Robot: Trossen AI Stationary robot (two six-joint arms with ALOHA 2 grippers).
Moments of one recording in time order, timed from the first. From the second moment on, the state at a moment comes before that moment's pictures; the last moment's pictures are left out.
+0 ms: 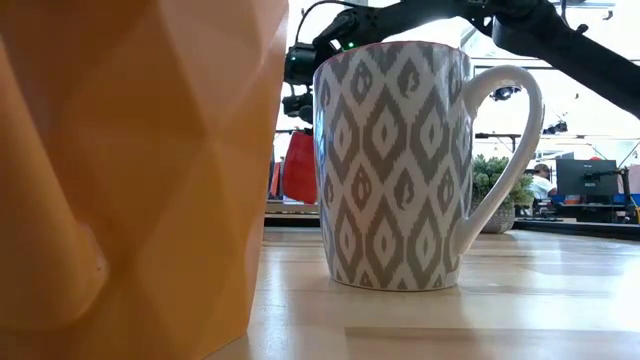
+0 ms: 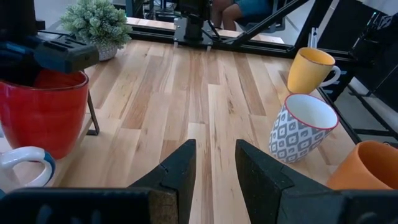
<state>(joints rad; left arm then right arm) 0.04 0.75 0.52 -0.13 0.08 -0.09 -0.41 2.33 2.27 -1.16 0.01 -0.26</state>
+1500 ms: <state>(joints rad) 0.04 0.75 0.52 -0.13 0.08 -0.09 -0.43 2.33 2.27 -1.16 0.06 -0.30</state>
